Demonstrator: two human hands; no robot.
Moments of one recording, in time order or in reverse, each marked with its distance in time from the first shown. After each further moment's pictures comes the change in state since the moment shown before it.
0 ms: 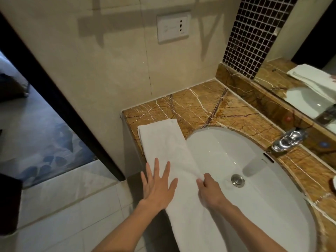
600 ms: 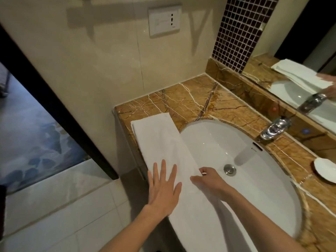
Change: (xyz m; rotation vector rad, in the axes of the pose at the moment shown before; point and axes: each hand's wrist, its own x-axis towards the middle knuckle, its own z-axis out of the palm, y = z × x) left_hand -0.032 0.010 0.023 0.014 0.057 0.192; right_hand -0.019 -0.012 -0.017 0.331 -0.135 0.101
